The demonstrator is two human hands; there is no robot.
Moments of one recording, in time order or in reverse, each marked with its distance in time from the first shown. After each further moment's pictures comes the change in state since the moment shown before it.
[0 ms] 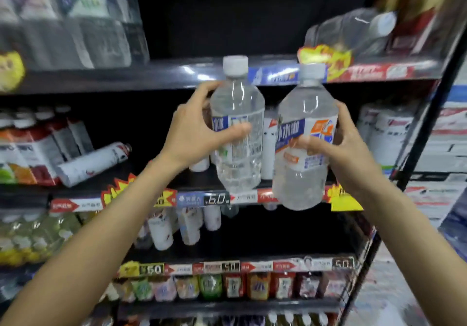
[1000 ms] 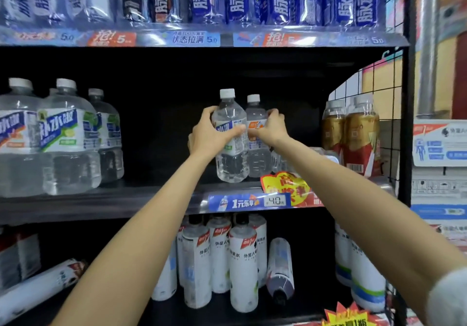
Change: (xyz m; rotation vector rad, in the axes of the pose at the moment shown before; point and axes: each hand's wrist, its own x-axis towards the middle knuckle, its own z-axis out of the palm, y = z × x) left_hand 0.247 0.022 0.050 0.146 0.264 -0.094; right_hand 0.302 -0.072 -0.025 -0.675 0.264 -0.040
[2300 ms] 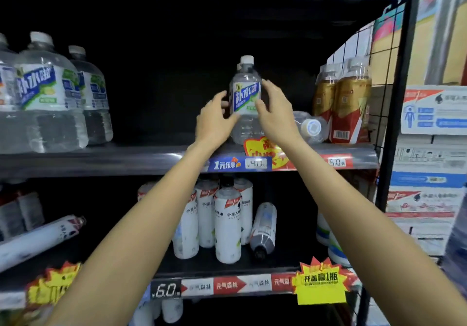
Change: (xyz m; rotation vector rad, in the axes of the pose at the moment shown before) left_hand -0.047 0.005 0.040 0.156 -0.058 0.066; right_hand -0.085 0.023 -0.027 0.046 0.087 -0.309
